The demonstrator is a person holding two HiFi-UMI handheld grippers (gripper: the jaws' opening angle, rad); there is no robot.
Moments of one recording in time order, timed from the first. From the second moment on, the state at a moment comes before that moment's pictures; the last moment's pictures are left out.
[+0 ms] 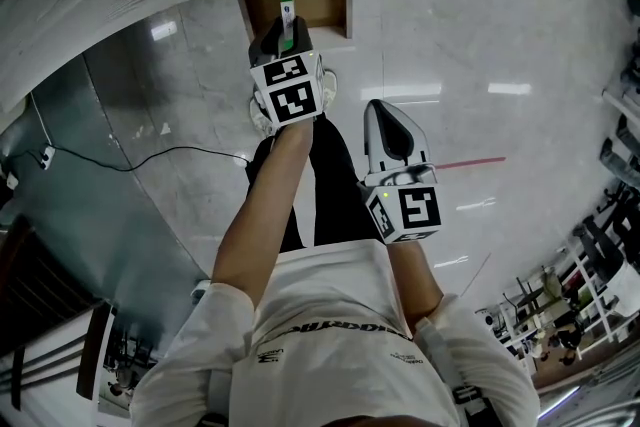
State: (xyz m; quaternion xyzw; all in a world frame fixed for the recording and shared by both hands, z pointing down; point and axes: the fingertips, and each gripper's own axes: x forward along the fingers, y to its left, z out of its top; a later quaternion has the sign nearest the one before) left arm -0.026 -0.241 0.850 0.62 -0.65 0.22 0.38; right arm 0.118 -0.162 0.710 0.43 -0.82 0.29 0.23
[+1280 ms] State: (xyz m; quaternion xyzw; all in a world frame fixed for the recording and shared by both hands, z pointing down) left arm -0.031 -0.139 0.540 0.73 -0.62 0.16 0.26; right arm 0.103 -0.088 0.468 0.49 -0.84 0.18 0.14
